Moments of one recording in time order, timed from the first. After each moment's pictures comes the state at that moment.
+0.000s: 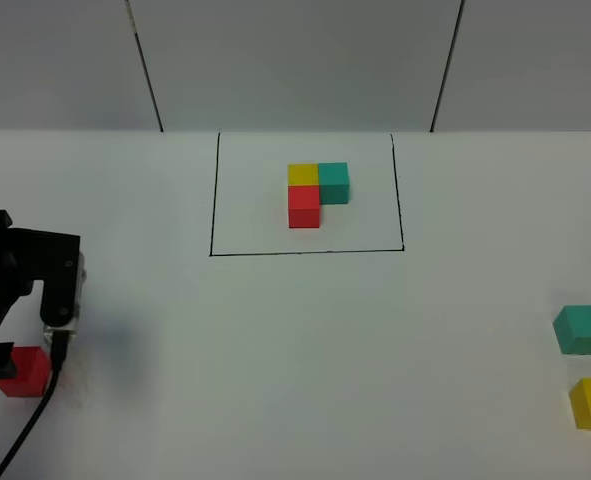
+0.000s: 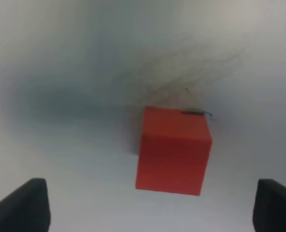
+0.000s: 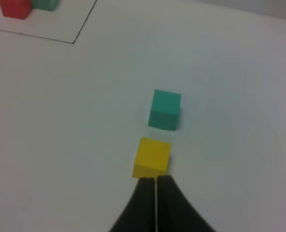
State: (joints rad) left arm -0.10 1.67 -1.02 0.11 0.86 1.30; right arm 0.18 -0.01 -0.50 -0.06 1.07 -0.04
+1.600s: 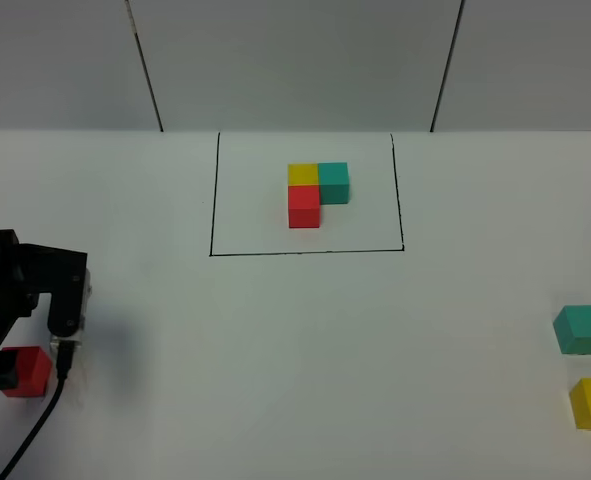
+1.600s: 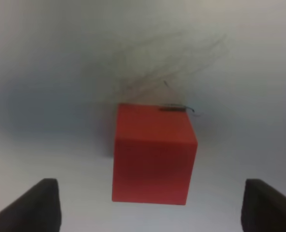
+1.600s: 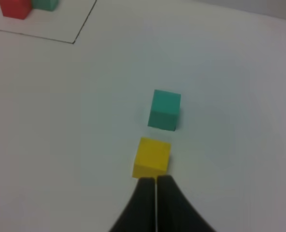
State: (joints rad) left arm -0.10 1.74 -1.02 0.14 0.86 1.28; right arm 0.18 -0.01 -0.50 -0.06 1.07 -0.04
